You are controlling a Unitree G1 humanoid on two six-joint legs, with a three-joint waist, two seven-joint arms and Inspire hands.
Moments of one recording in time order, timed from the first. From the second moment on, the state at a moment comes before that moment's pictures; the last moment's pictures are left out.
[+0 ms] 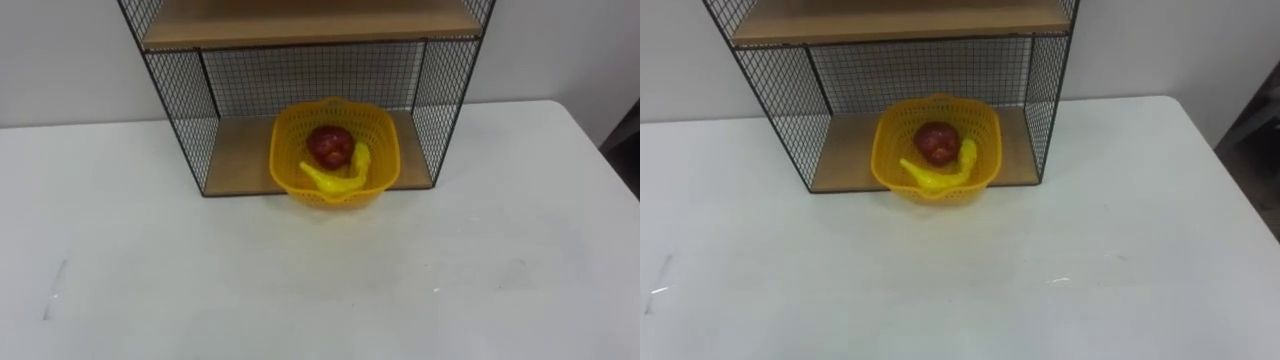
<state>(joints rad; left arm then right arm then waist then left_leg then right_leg) 0.41 0.46 0.99 0.81 -1.21 -0.24 0.89 0.41 -0.49 -0.97 0.69 0.97 -0.15 -0.88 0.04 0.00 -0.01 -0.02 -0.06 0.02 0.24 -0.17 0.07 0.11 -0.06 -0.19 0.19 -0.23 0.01</state>
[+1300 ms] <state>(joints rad) 0.24 0.20 0.18 1.17 0.01 0.07 0.28 0.10 -0.24 -0.06 1.32 0.19 0.09 -0.18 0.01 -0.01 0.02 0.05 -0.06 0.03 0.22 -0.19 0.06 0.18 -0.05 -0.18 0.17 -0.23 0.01</state>
